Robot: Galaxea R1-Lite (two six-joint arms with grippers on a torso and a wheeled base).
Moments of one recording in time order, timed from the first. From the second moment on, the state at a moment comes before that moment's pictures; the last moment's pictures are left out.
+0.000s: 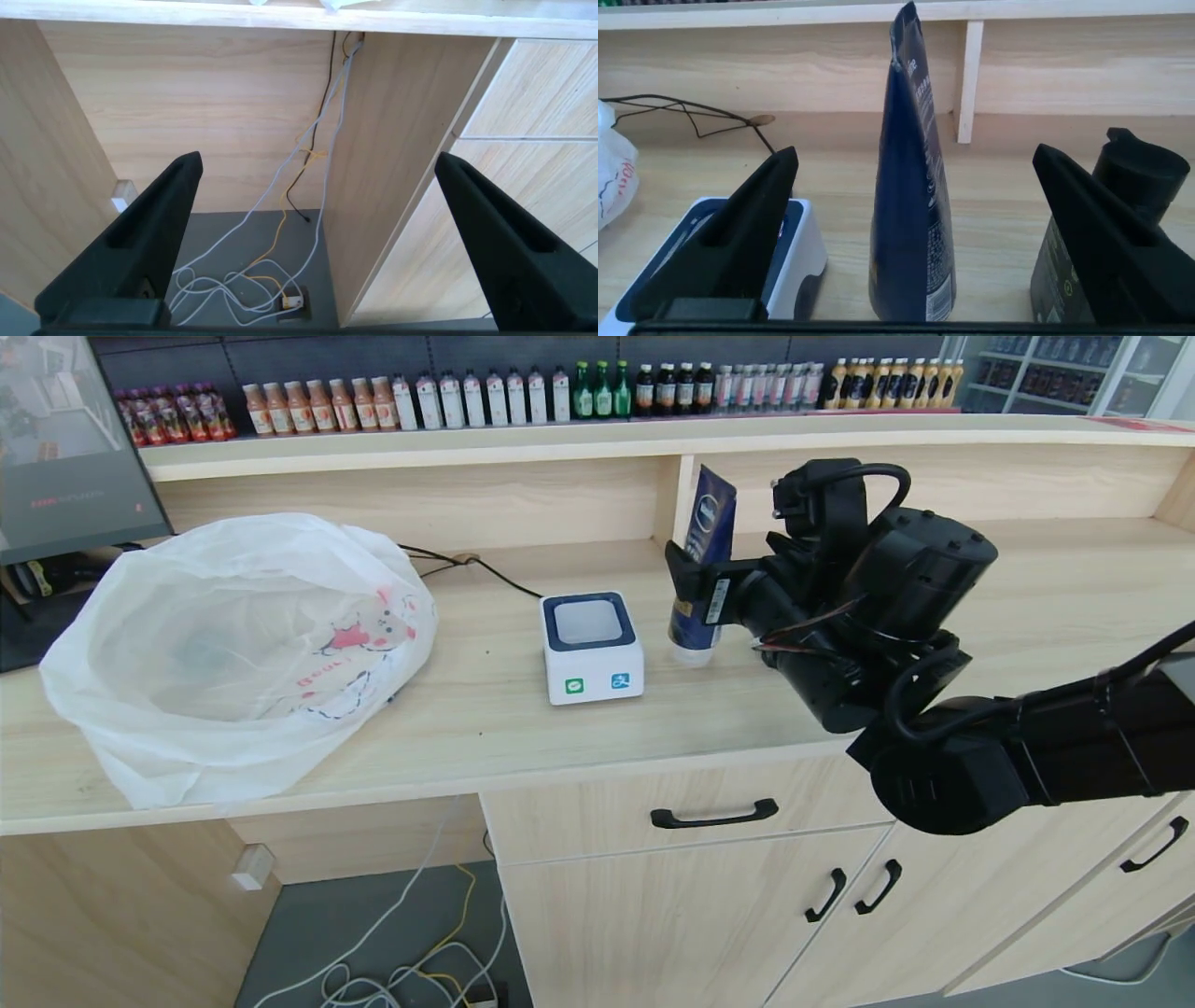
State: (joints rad) left arm 0.00 0.00 0.00 0.00 0.00 0.00; right arm 0.59 1.97 -1.20 -1.08 -0.34 -0.12
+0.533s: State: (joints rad) left arm 0.00 0.00 0.00 0.00 0.00 0.00; right arm 0.59 2.04 -1.27 -1.10 -0.35 -0.12
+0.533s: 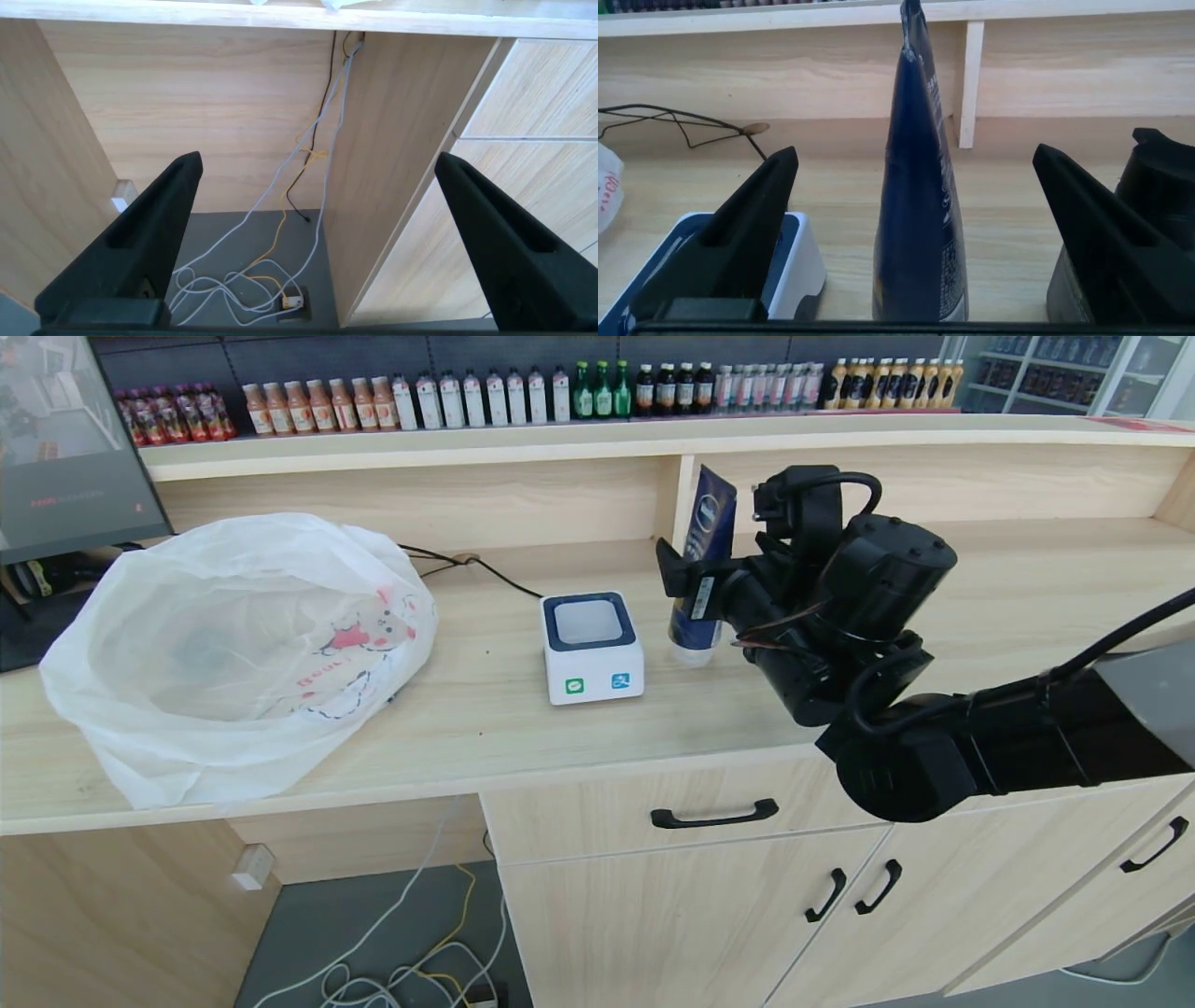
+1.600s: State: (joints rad) left arm 0.00 0.00 0.00 0.00 0.00 0.00; right arm 0.58 2.13 -1.27 -1.20 -0.41 -0.11
